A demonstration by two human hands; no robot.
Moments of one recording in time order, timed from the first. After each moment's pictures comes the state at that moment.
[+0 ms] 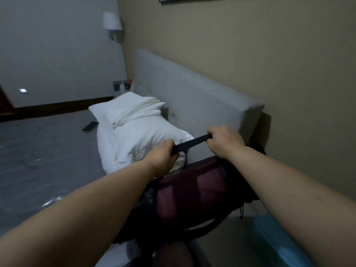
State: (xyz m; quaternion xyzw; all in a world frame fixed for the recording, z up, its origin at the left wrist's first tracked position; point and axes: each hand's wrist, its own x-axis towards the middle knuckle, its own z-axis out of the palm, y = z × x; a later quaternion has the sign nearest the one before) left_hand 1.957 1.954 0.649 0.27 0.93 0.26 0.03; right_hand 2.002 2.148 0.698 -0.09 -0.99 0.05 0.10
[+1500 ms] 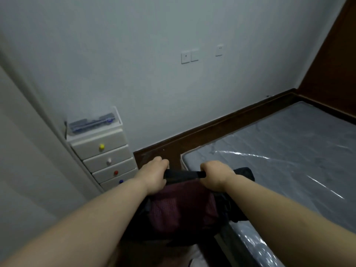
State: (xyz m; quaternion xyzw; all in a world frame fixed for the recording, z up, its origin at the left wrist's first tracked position) left_hand 2.398 0.822 0.575 -0.45 0.88 0.17 0.01; right_hand 2.193 0.883 0.580 0.67 -0.71 -0.01 -0.22
